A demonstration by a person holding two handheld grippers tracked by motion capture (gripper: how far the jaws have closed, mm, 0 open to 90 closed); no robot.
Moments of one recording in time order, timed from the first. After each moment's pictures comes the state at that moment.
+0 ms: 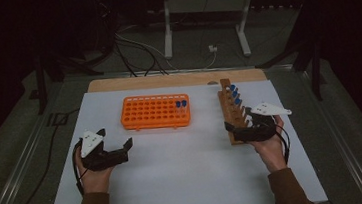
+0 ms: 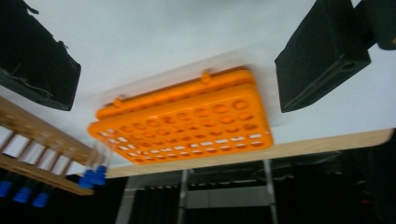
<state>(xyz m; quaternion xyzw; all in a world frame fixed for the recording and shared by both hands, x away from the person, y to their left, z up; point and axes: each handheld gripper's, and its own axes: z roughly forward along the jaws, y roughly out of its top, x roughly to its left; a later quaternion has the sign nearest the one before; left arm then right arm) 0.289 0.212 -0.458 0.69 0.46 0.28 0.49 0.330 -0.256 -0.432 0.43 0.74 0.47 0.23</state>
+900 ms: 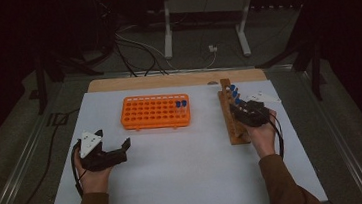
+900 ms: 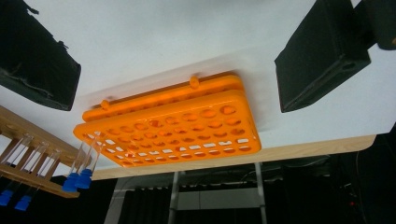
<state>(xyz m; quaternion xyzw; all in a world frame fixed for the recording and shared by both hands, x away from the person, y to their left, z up) 0.289 0.214 -0.461 0.68 0.47 0.28 0.48 0.385 -0.262 -0.460 0.50 0.70 0.42 0.27</state>
